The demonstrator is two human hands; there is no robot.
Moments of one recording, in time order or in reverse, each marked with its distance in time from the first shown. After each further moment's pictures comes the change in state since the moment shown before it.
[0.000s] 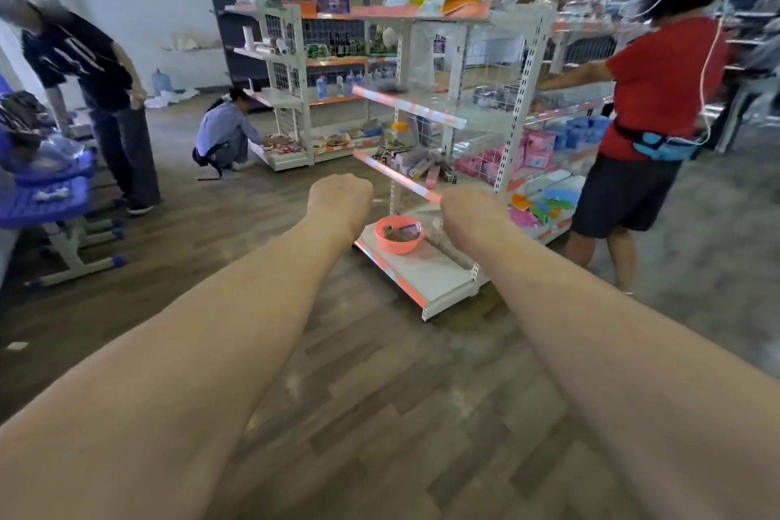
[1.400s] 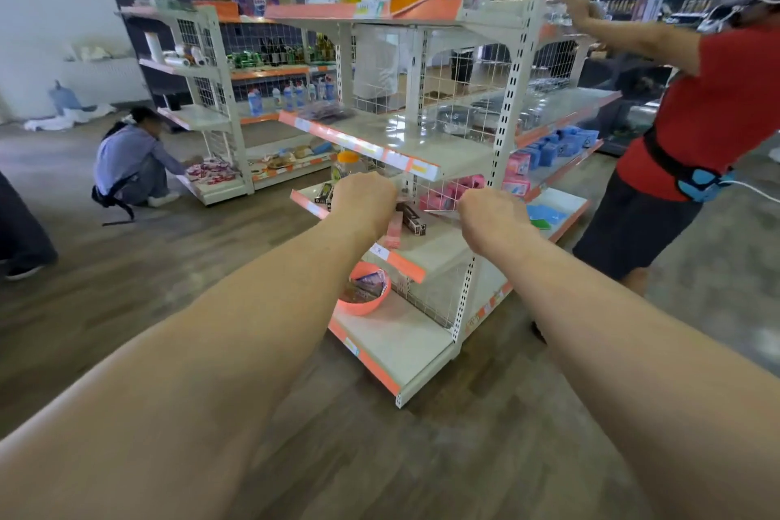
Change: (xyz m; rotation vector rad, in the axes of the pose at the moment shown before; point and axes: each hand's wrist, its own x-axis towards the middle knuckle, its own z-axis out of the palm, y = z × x) left_hand 0.440 0.073 0.090 -0.063 0.101 0.198; right_hand 0.382 0.148 0.115 0.001 0.000 0.204
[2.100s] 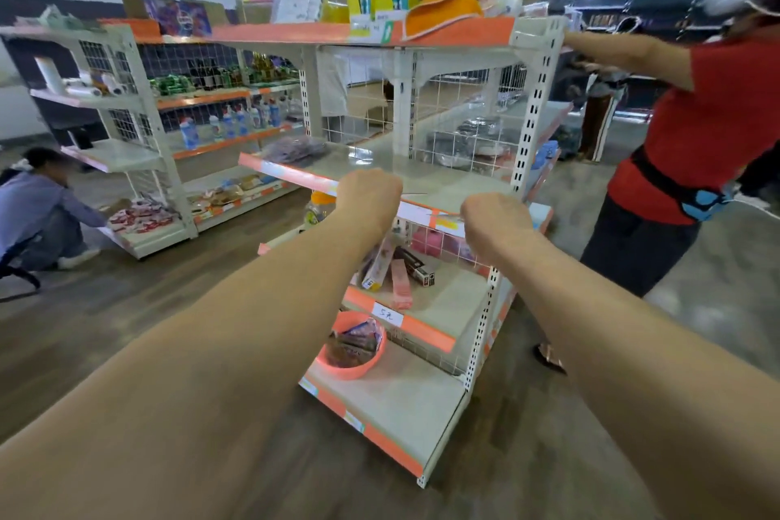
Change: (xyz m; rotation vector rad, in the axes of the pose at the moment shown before) left_hand 0.213 -0.126 0.072 -0.059 0.087 0.172; right_hand 0.205 -0.083 0.013 -0.001 -0.072 0.202
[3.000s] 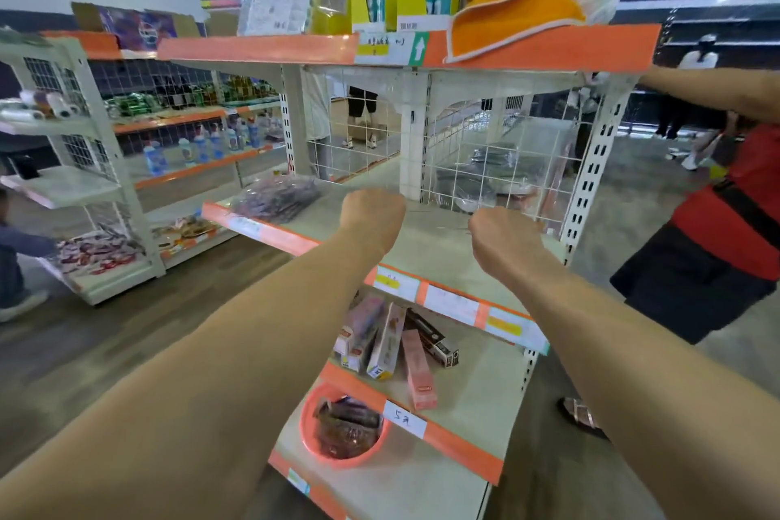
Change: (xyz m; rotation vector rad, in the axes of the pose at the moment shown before) left_hand 0.214 -0.067 0.097 0.029 -0.001 0.063; right_hand 0.235 -0.021 0.054 -0.066 0.088 0.056
